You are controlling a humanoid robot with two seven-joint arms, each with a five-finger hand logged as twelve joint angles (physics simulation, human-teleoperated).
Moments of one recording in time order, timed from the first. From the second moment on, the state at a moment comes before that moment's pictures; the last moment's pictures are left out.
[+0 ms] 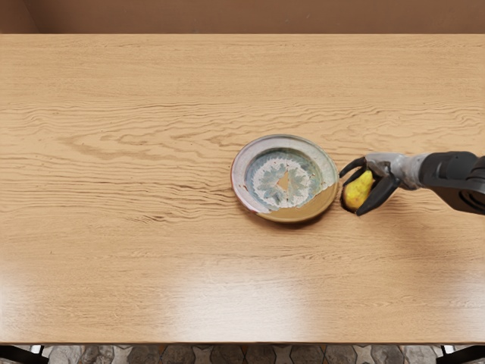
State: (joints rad) left arm 0.02 0.00 -0.04 -0.35 -0.03 0.21 0.05; right arm 0.90 -0.74 0.41 1.41 -0.72 0.19 -0.56
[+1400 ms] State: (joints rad) left arm 0.02 0.00 -0.04 -0.35 -0.03 0.21 0.05; right arm 1.16 -0.76 0.42 1.36 -0.44 0.43 -0.57
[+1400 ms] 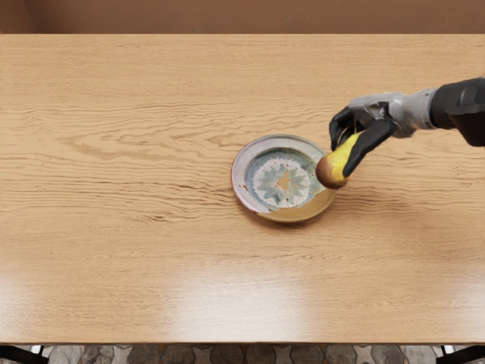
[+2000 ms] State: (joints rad) left arm 0.02 0.00 -0.04 -0.35 -0.03 0.21 0.05; right arm 1.20 -0.60 0.42 1.31 -0.45 0.30 -0.59
